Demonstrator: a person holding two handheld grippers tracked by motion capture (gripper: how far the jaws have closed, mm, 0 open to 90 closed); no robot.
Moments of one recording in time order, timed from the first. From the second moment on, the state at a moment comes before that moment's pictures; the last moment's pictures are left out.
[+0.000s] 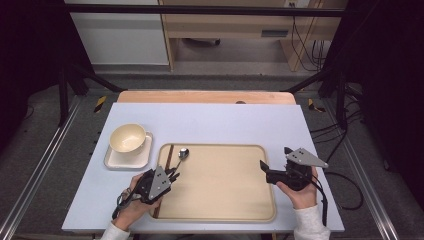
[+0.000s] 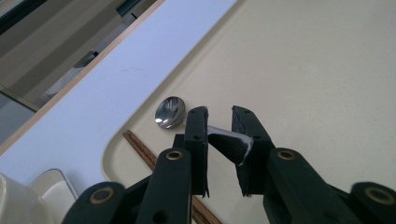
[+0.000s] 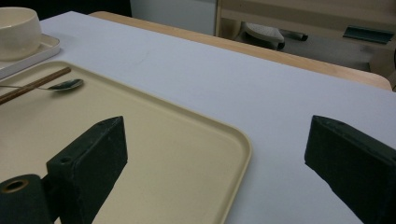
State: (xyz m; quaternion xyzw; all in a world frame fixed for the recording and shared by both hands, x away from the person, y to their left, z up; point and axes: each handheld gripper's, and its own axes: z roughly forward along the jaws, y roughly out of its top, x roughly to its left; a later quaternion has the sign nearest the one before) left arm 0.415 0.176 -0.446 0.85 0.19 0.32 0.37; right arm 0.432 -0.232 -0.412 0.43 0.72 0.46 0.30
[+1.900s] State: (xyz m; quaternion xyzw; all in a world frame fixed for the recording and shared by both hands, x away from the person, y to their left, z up) left arm 0.427 0.199 -0.438 0.84 0.26 0.24 0.41; right arm 0.430 -0.233 -0.410 0.43 0.71 0.46 0.30
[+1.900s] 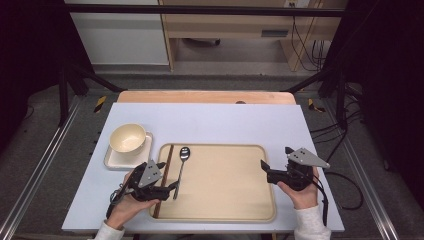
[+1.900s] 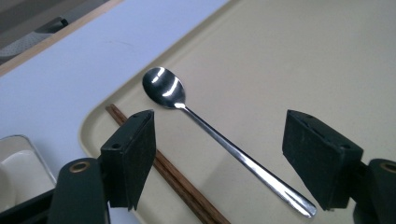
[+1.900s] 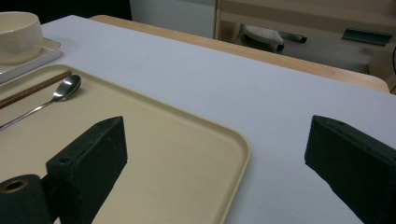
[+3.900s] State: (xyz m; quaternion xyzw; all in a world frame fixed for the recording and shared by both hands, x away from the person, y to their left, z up) left arm 0.480 0.324 -0.384 0.69 0.45 0.32 0.47; right arm 0.432 -0.234 -0.412 0.44 0.71 0.46 0.30
